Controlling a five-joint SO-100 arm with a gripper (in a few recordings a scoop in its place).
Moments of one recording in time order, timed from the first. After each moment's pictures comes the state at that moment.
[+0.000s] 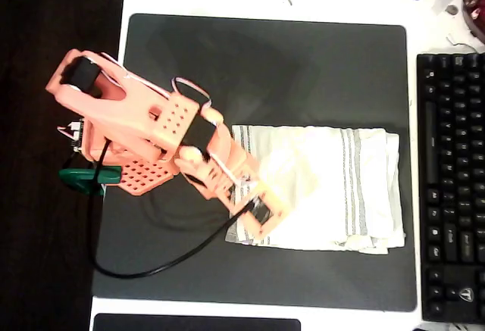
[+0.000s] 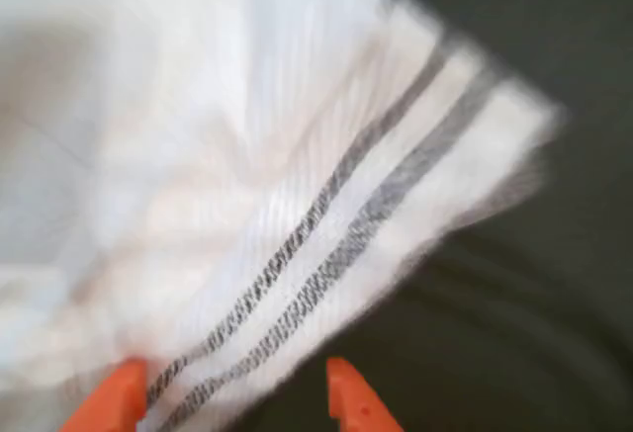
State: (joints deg) arm 22.7 137.5 157.2 58.8 -63.2
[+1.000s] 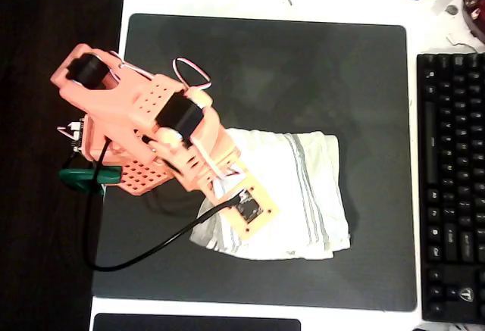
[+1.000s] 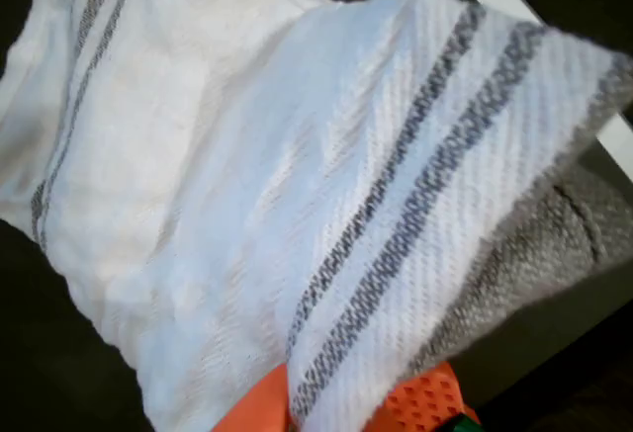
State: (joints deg) arm 32.2 135.3 115.2 102.0 -74.6
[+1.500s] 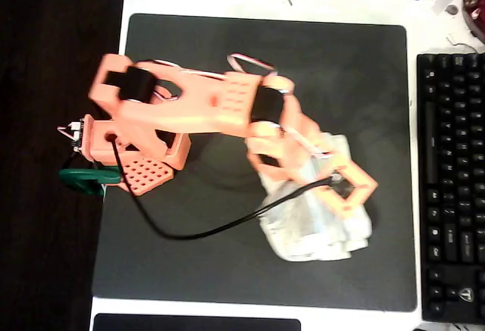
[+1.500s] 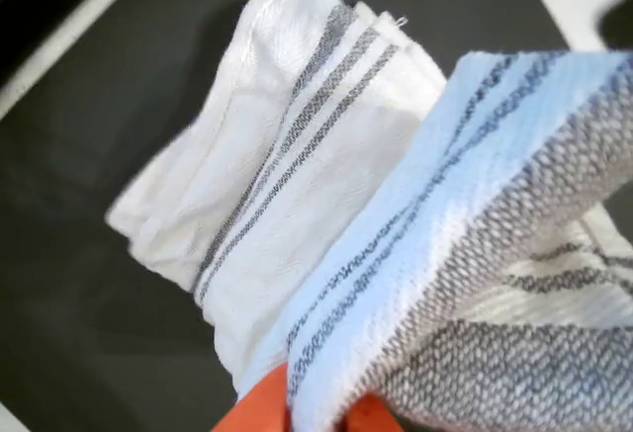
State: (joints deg) arm 11.4 94.7 83.3 90.5 -62.7
